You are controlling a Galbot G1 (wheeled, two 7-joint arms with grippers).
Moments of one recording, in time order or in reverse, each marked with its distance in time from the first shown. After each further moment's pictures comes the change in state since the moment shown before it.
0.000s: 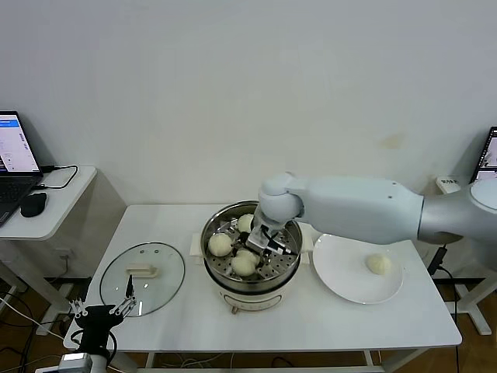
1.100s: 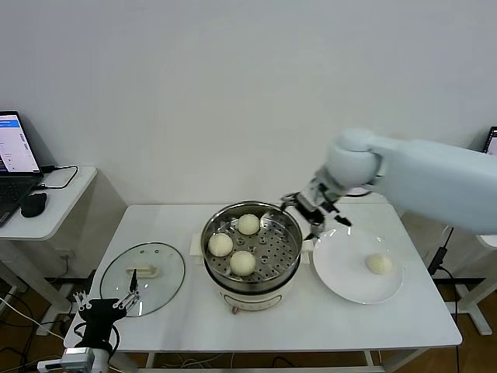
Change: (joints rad) left arm -0.027 0.044 0.023 0.000 -0.006 0.000 0.004; right arm 0.164 -0.468 0.075 0.199 0.157 -0.364 -0.089
